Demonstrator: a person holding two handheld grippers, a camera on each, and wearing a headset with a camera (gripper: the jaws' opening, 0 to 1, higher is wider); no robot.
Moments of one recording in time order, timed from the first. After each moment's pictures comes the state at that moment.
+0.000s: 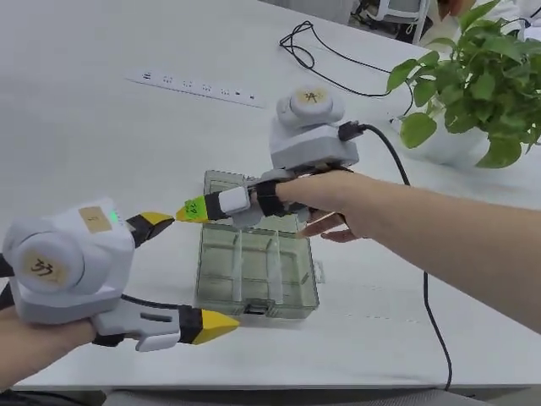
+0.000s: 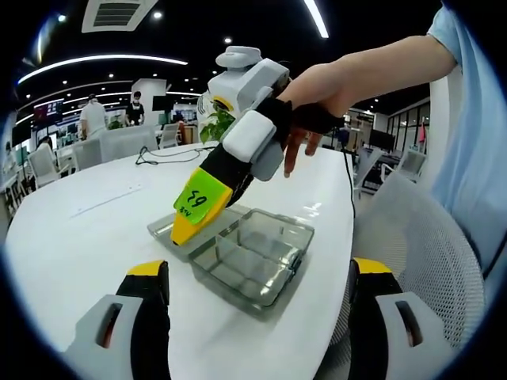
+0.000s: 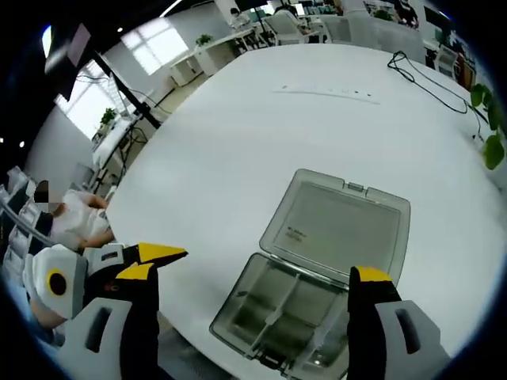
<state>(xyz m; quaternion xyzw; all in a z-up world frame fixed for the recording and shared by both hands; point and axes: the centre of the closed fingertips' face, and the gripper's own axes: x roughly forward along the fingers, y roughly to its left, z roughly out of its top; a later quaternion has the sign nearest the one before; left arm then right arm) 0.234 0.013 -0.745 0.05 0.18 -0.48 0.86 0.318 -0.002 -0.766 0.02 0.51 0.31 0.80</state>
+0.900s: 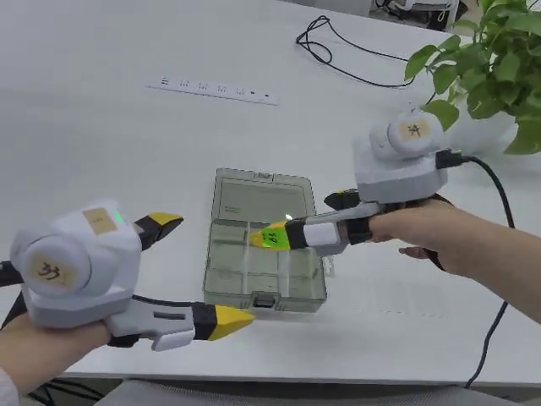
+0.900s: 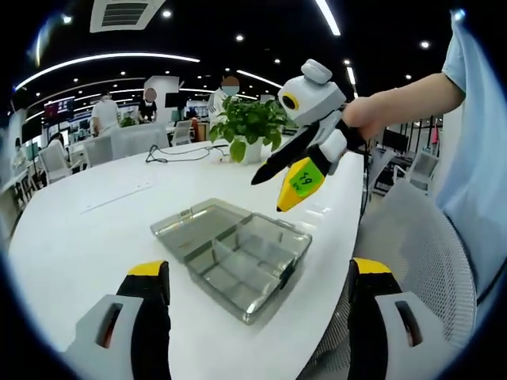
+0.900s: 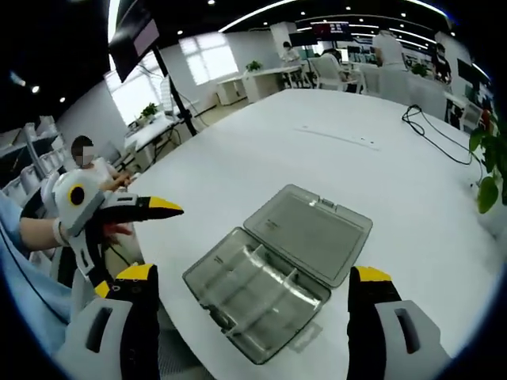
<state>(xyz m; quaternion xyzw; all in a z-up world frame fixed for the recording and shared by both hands) 0.225 0.000 -0.735 0.05 0.19 -0.44 0.87 0.282 -0.076 -0.736 -0.04 0.38 0.41 0.83</state>
